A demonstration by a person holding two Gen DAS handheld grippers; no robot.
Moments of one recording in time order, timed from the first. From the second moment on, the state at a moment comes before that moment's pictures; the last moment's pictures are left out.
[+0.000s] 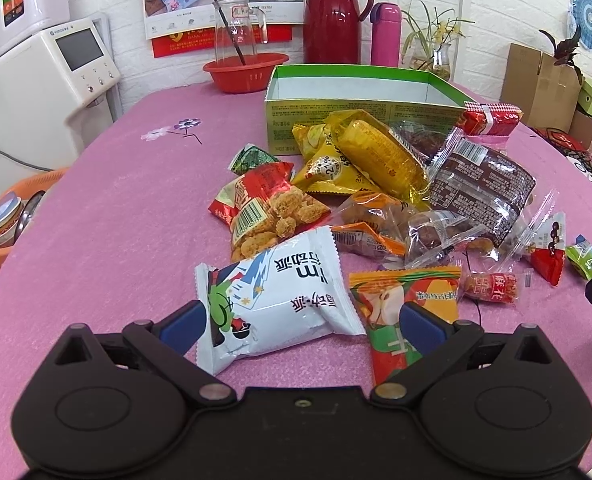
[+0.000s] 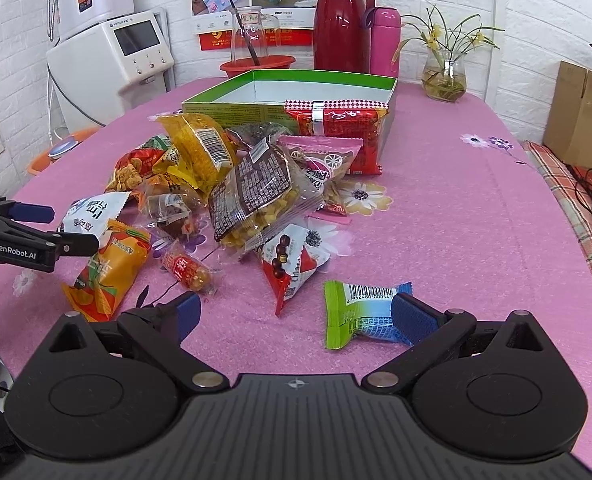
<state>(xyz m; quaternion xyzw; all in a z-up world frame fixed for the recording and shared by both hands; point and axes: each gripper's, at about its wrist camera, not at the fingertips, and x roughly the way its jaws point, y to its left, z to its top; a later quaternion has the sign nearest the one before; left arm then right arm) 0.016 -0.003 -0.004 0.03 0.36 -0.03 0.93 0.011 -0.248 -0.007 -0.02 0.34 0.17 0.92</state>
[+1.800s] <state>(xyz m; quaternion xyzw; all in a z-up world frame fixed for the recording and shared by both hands) 0.035 -0.011 -0.003 0.04 0.37 -0.03 0.93 0.026 -0.266 -0.015 0.04 0.31 0.21 0.93</state>
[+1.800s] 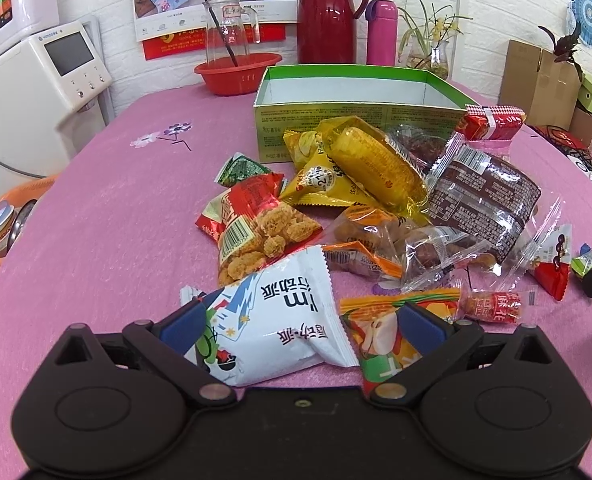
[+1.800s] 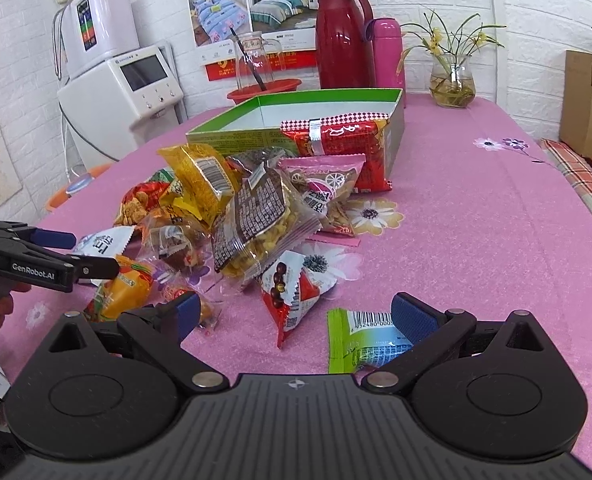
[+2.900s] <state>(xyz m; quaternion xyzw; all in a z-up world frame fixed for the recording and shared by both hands) 0.132 -0.078 0.000 -0.05 0.43 -0.24 0.87 0.088 -0.306 -0.024 0.08 0.31 0.27 0.91</state>
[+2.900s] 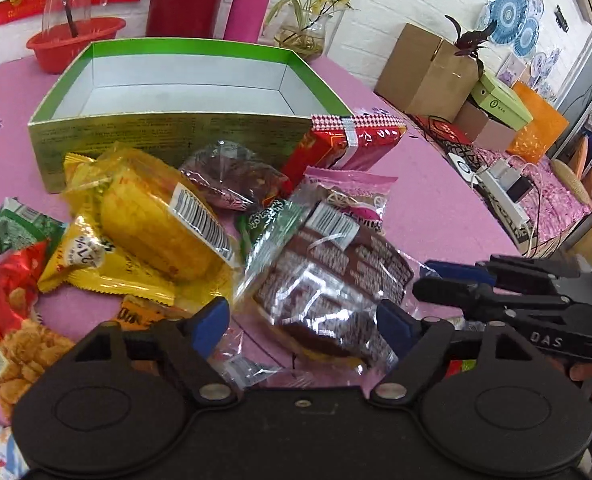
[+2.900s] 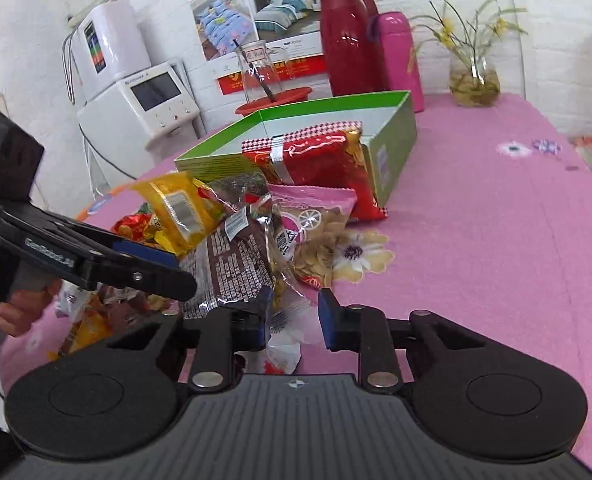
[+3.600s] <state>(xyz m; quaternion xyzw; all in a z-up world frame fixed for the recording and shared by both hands) 0.140 -0.078 -0.016 -0.04 0.42 -0.32 0.85 0.086 -0.269 -0.026 -0.01 0.33 0.31 0.89</state>
